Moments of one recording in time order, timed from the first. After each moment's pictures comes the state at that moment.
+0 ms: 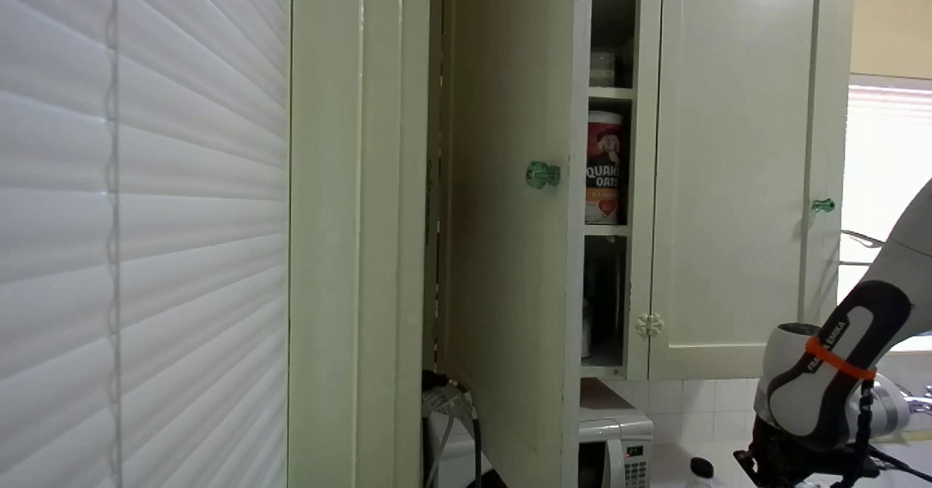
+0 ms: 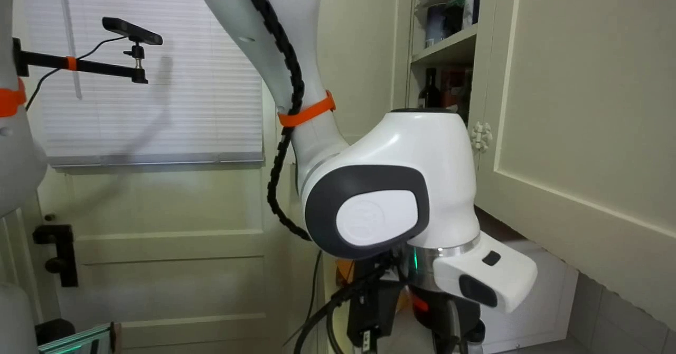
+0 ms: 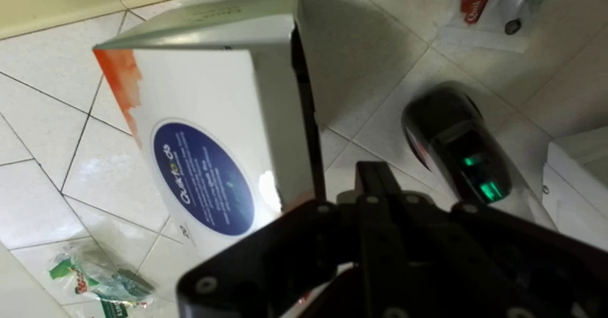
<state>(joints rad) -0.16 0.13 -0.27 -2.61 -0.03 2.94 0.31</state>
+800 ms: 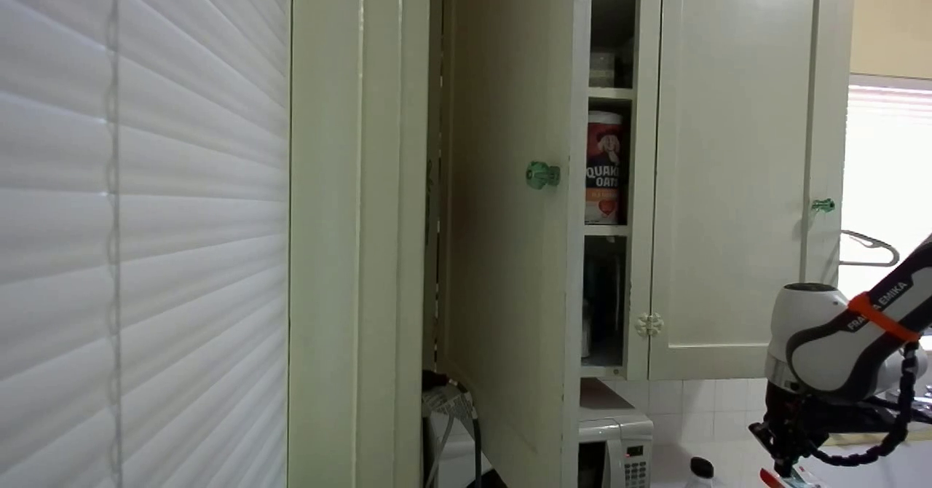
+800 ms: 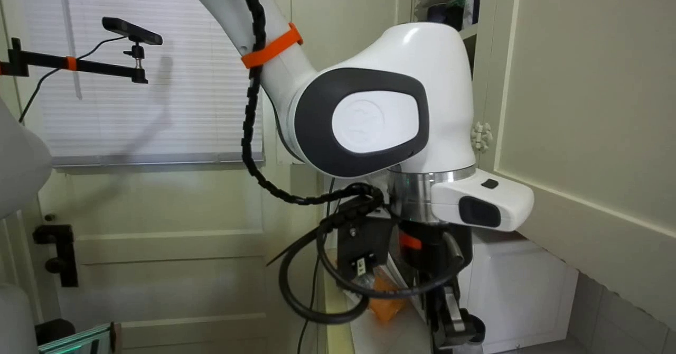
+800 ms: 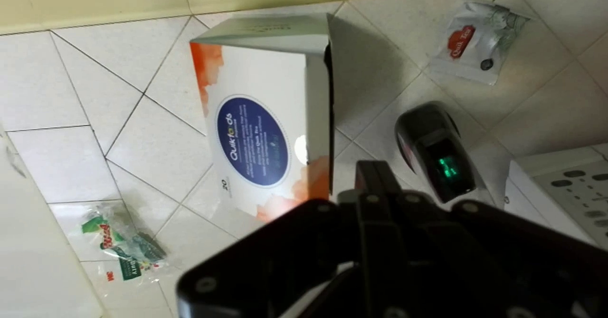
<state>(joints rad) -0.22 -0.12 -0.24 -2.63 -0.18 2.67 0.30</state>
